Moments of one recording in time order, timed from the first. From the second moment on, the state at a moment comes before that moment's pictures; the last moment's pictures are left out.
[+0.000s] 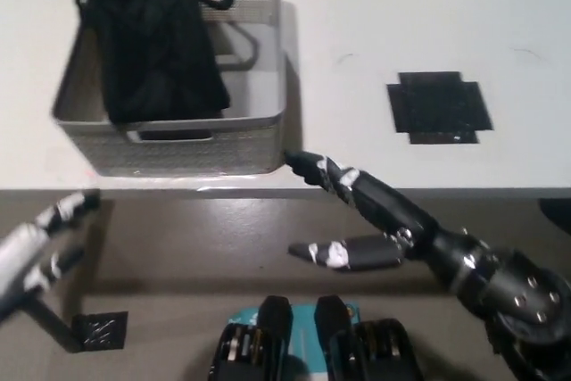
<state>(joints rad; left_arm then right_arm) 0.03 0.67 0.03 -0.37 -0.05 0.01 -0.28 -0.39 -0.27 0.37 -0.30 0.14 0.36 0.30</state>
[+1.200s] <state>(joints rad) 0.17 0.19 -0.10 -0.06 -0.17 -0.17 -0.28 0.12 0.06 0.24 0.12 0.09 -0.13 0.21</state>
